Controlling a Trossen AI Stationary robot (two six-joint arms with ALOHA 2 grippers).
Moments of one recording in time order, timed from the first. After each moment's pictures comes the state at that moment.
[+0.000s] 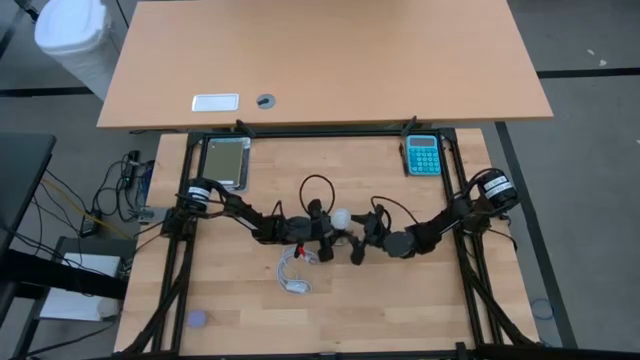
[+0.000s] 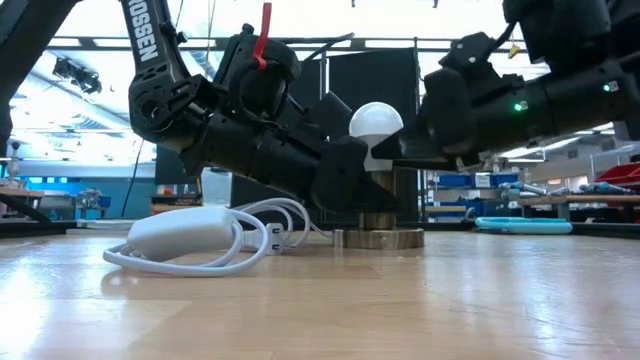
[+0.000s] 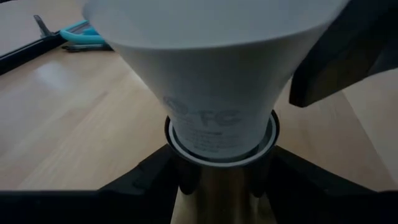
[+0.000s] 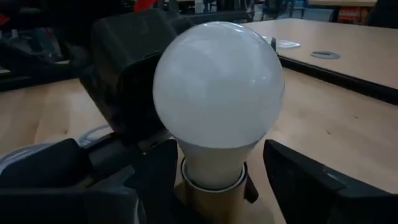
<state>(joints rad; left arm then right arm) -0.10 2.11 0.87 0.93 -0.34 -0.04 0.37 1.80 0.49 1.06 0.84 0.25</state>
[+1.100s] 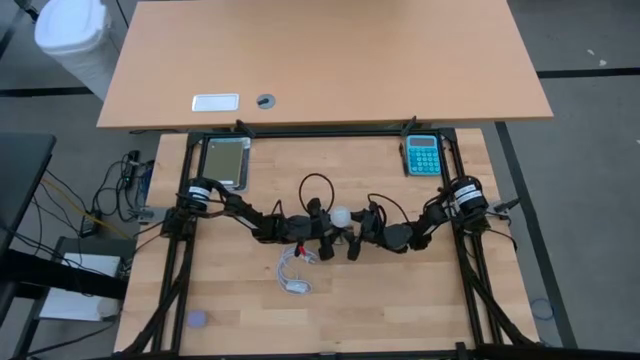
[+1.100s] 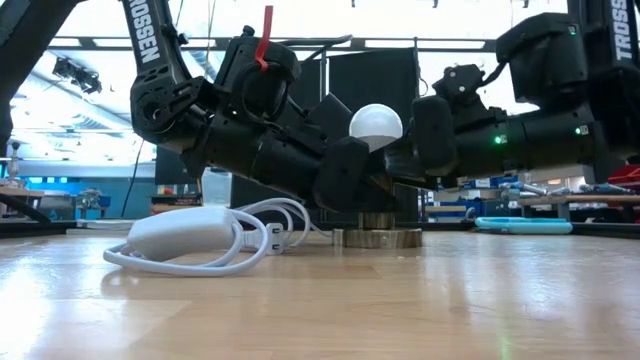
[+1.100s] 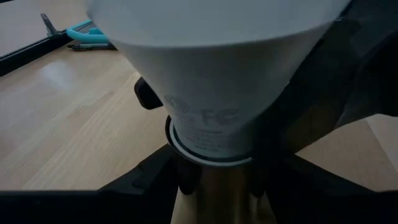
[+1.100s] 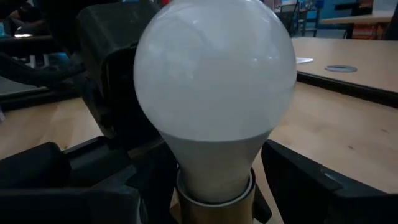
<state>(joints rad) -0.10 2.11 0.87 0.94 -0.35 -0.05 0.27 2.02 0.47 1.48 0.72 0.15</state>
